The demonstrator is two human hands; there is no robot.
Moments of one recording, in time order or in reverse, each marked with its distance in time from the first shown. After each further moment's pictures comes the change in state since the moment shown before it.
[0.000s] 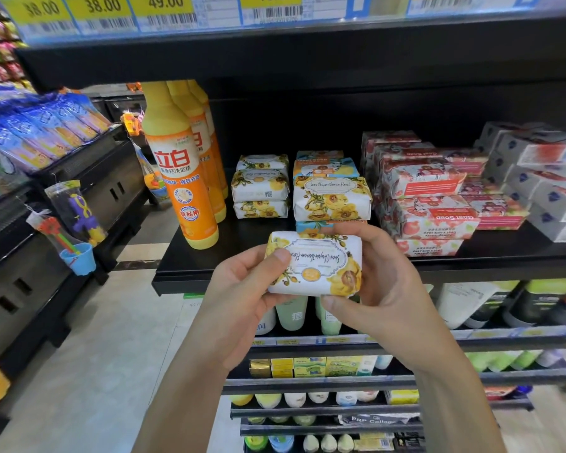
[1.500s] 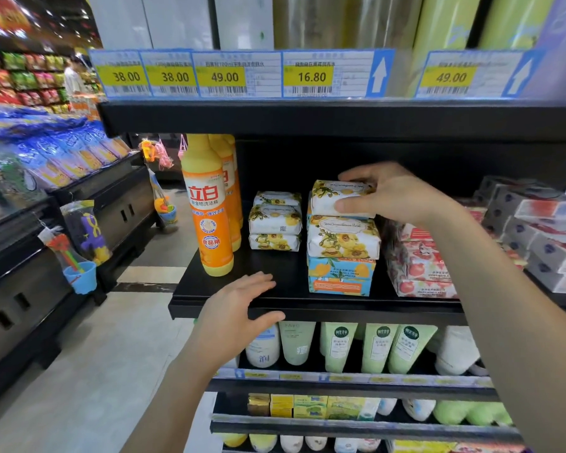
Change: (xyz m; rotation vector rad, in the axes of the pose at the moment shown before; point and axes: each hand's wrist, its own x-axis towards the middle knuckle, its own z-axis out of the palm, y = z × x) left_hand 0.041 -0.021 -0.068 1.335 0.049 0.332; right_hand 0.171 -0.075 -0.057 -0.861 -0.096 0.214
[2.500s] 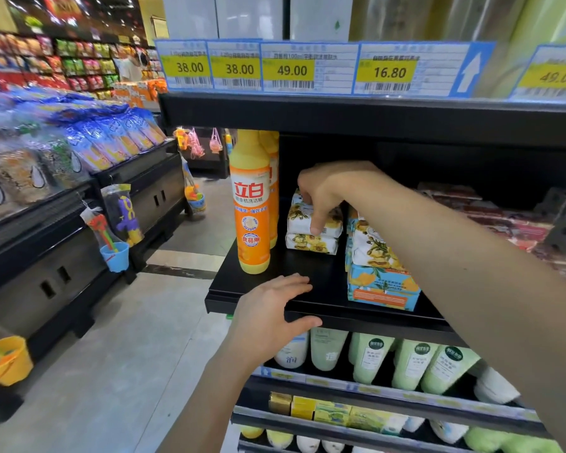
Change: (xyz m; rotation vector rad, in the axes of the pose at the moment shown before) left_hand 0.002 -0.005 0.003 -0.028 0.049 -0.025; right_hand 0.098 -0.104 0.092 -0.996 -0.443 -0.104
